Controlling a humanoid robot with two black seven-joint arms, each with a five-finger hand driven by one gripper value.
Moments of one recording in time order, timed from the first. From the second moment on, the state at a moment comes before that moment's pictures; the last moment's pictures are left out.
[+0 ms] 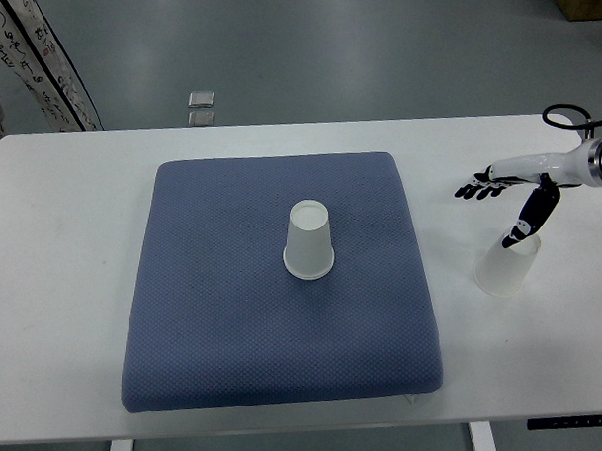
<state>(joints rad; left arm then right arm) 0.01 0.00 0.12 -0.16 0.08 -0.03 0.08 1.26 -0.78 -0.17 1.05 -1.07 0.46 0.25</state>
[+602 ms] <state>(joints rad) 0.01 0.00 0.12 -0.16 0.08 -0.03 0.08 1.15 -0.79 -0.19 1.05 -1.21 0.32 0.25</state>
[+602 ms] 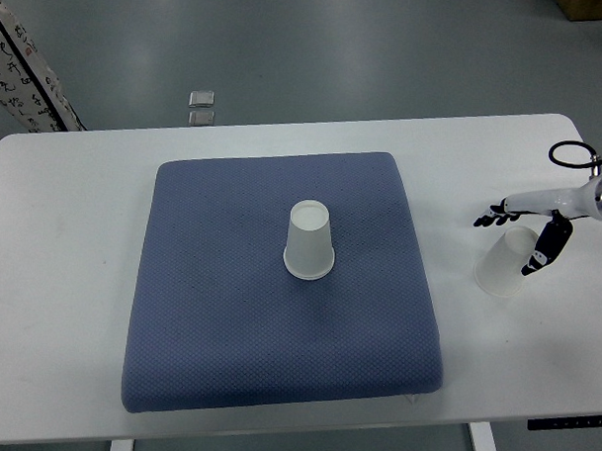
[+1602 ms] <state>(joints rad) 0.01 0.00 0.12 -0.16 0.08 -0.03 0.08 1.15 -0.80 -0.22 1.04 -1.23 0.20 0.28</state>
